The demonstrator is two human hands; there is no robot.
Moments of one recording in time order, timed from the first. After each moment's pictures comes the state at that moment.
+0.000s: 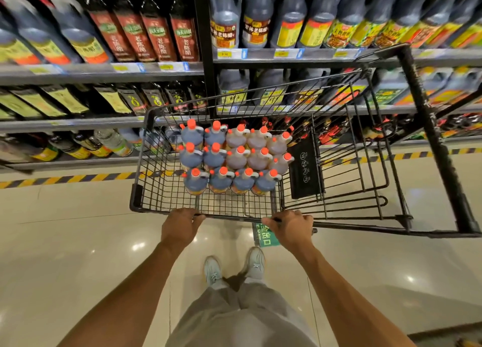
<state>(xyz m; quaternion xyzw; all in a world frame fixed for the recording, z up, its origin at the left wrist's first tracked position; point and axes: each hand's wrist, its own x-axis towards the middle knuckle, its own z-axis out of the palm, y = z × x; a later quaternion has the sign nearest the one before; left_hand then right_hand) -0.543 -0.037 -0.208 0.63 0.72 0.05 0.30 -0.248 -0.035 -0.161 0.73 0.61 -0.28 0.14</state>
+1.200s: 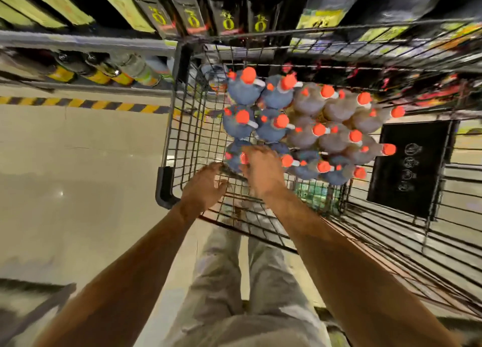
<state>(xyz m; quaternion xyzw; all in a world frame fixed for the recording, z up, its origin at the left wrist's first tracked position) -0.615 0.077 -0.307 0.53 0.72 -0.10 0.43 -0.457 0.143 -0.297 0.57 0.75 -0.32 0.08</state>
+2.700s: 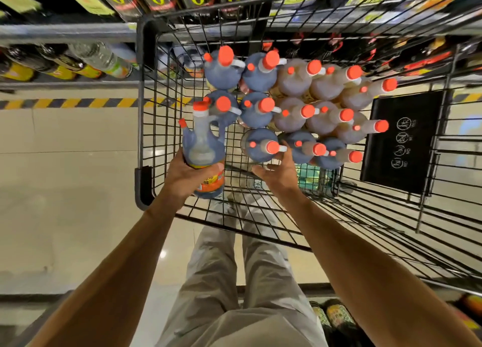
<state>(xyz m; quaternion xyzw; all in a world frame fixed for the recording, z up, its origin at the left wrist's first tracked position) -0.625 0.088 -0.322 0.26 0.72 0.24 0.59 -0.397 0.098 -0.357 0.73 0.35 -0.55 -0.20</state>
